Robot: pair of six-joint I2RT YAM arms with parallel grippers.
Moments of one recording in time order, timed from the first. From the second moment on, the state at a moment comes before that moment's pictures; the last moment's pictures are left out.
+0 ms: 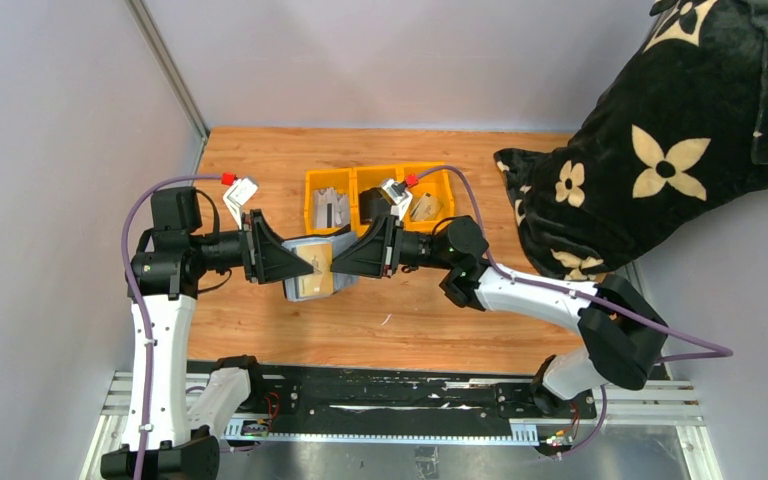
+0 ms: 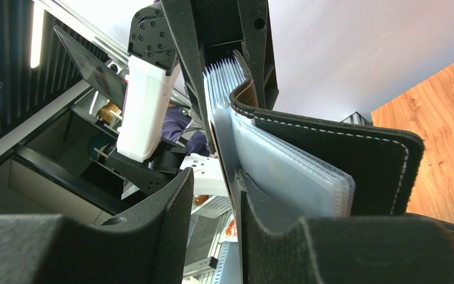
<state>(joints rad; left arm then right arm) 0.09 0.88 1.15 -1.00 1.38 -0.01 0.92 1.45 0.85 1.02 -0.66 1.18</state>
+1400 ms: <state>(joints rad) 0.09 0.87 1.15 -1.00 1.42 -0.02 0.90 1.44 0.74 1.15 -0.62 1.22</state>
